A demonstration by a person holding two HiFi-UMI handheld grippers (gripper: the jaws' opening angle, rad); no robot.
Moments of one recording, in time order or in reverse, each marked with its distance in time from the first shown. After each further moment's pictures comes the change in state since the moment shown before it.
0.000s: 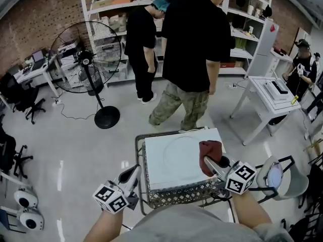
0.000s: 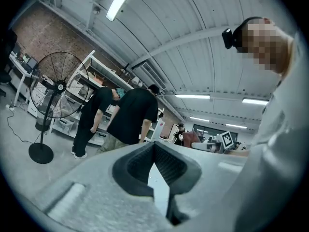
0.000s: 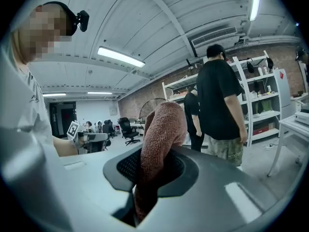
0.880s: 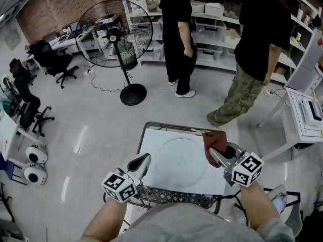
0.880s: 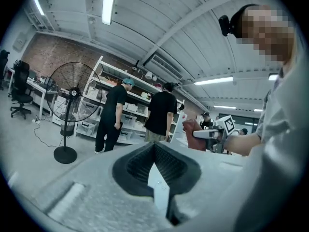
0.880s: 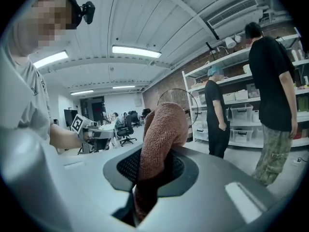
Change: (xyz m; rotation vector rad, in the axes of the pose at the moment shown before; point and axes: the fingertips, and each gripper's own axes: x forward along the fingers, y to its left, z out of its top) left arm 0.107 -0.009 -0.044 0.056 0.050 0.306; right arm 0.049 -0.122 -0.001 -0.094 0.124 0.334
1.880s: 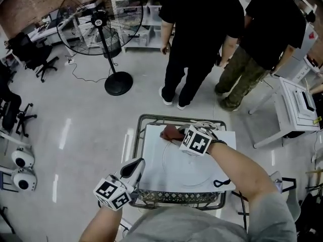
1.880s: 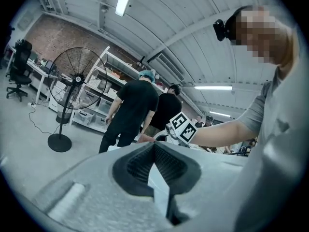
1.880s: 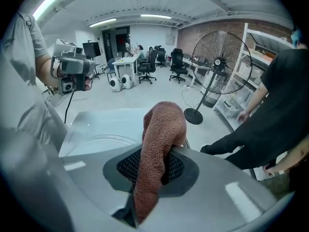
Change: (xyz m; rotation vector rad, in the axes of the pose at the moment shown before) left arm -0.027 0.069 -0.033 -0.120 0.031 -0.072; right arm 0.222 0.017 -0.133 -0.416 0.783 0.195
